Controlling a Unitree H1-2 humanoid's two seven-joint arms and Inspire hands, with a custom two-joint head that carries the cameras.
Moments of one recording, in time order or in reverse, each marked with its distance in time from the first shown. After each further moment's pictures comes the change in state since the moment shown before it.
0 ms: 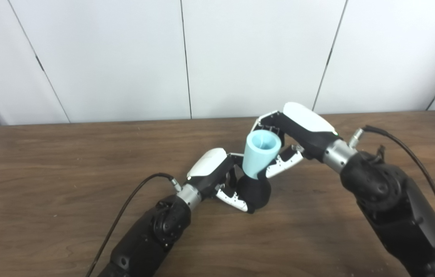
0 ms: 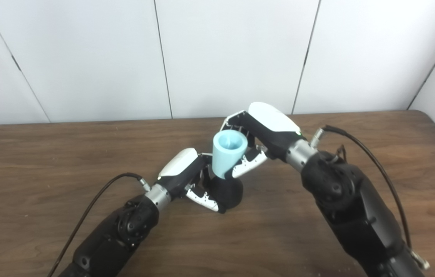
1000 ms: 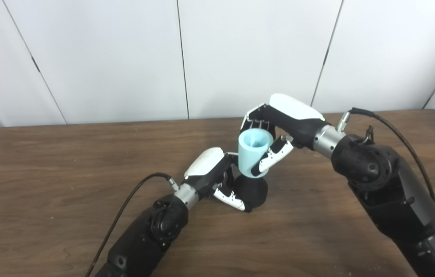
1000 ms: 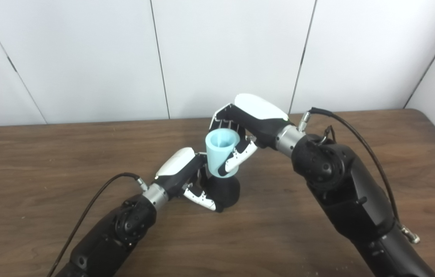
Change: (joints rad) left arm -0.003 0.011 -0.001 -0.004 0.000 0.014 0.000; right arm -0.166 -0.001 0.064 0.066 -0.011 0.061 0.142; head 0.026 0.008
